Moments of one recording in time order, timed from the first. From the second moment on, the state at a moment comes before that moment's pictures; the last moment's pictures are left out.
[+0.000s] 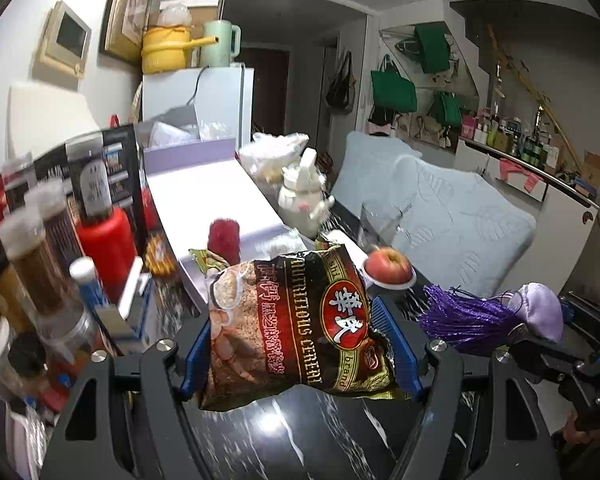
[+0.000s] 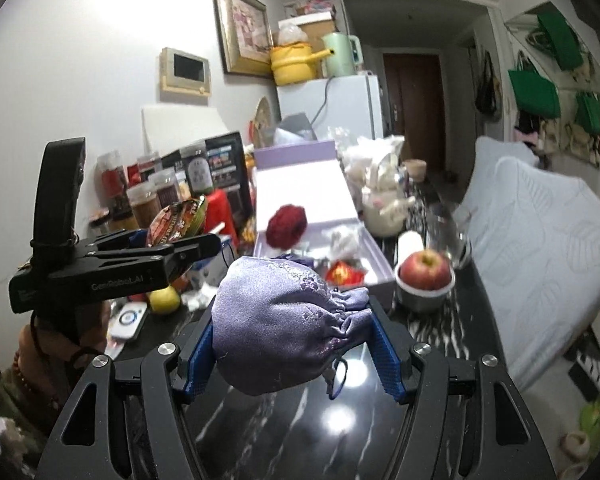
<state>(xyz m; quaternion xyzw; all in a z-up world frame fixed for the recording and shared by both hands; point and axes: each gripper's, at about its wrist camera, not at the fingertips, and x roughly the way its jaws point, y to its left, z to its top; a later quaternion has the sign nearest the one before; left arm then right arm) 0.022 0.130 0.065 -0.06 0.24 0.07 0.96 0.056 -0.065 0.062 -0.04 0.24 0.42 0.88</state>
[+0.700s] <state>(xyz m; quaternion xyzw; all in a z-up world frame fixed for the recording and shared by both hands) 0.120 0.187 0.101 -0.03 0.20 0.11 0.97 0.153 -0.001 0.121 -0.04 0.19 0.42 0.89</state>
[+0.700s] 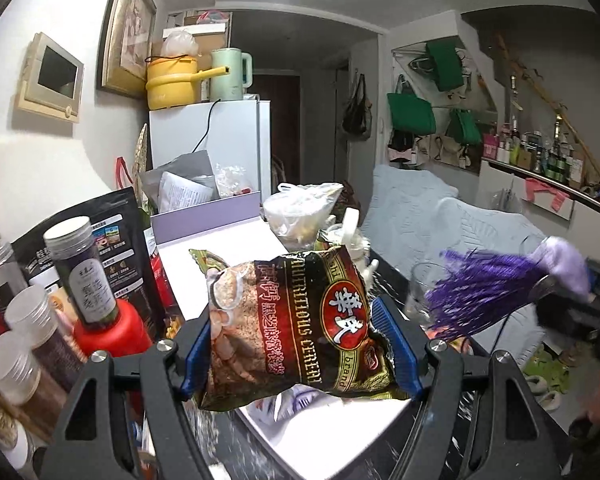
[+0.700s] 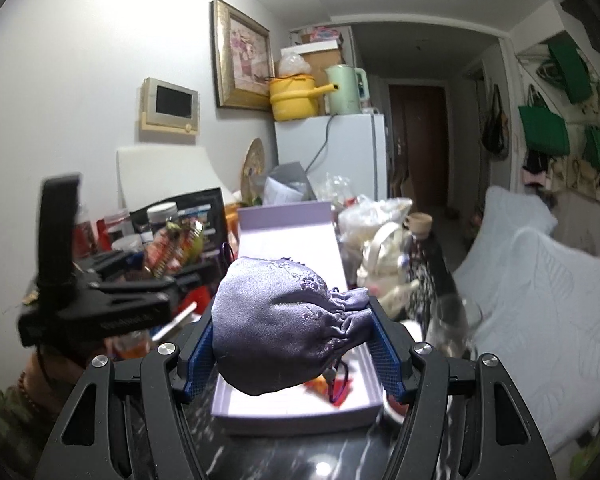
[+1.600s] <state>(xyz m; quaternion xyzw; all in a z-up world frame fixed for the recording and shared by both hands) 0.243 0.226 0.020 -0.03 0.28 0.17 0.94 0.281 0.084 0.076 -0.04 0.23 0.44 0.87</state>
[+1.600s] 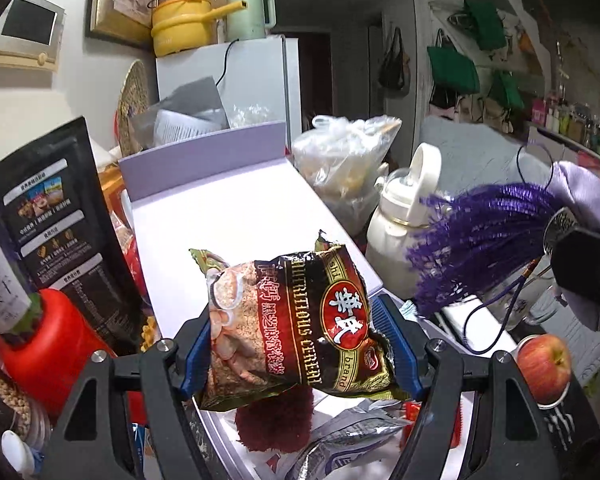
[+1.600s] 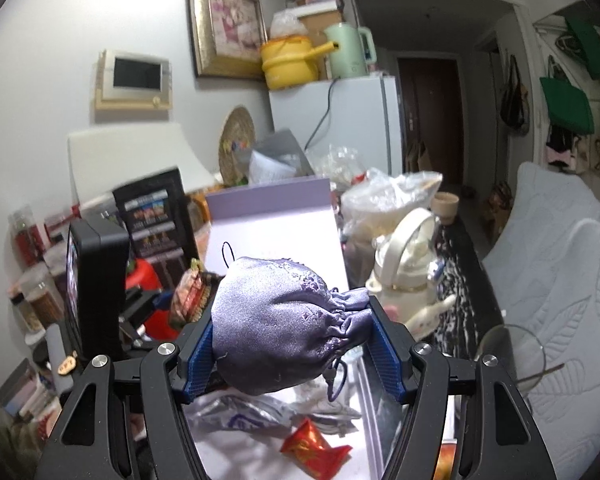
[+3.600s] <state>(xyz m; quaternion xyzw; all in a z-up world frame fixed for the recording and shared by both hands) 0.284 0.198 -0.052 0.04 0.46 0.11 0.88 0.345 0.131 -0.037 -0.06 0.44 0.45 0.78</state>
